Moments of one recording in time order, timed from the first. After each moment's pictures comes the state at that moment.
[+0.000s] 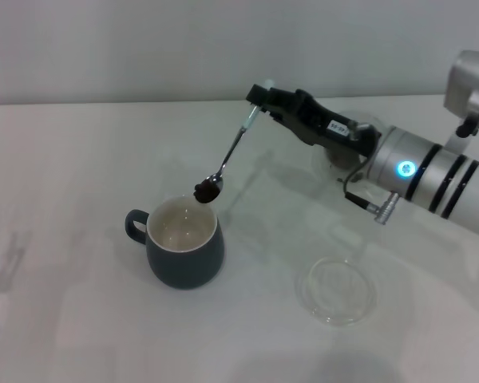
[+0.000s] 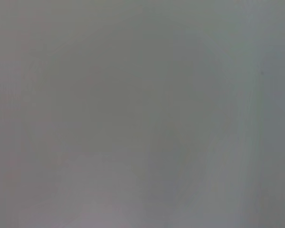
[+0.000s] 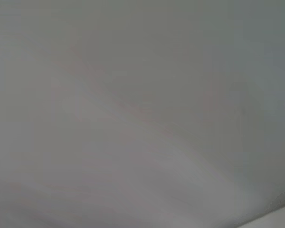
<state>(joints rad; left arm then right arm) -0.25 -2.08 2.83 0.13 -1.36 1.38 -0.16 0.58 2.03 -1.80 -0.39 -0.37 -0.98 1.75</state>
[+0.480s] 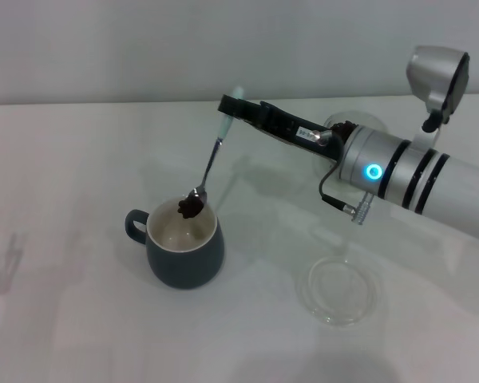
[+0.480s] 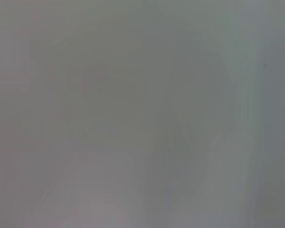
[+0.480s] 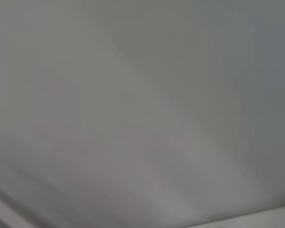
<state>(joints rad) -0.25 -2.08 2.83 0.13 -1.36 1.36 -0.16 0.61 2.03 -1.91 -0.48 -0.34 -0.87 1.60</state>
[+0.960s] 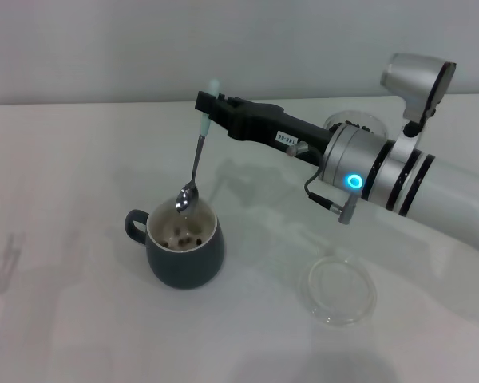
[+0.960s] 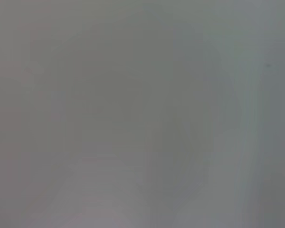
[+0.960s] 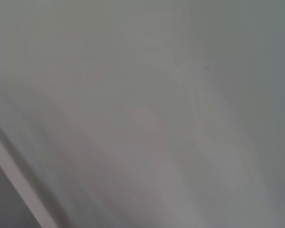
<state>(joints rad) -0.25 -2.08 2.82 0.13 -1.36 1.36 -0.16 0.59 2.03 -2.01 -0.56 -0.22 -0.85 1.22</state>
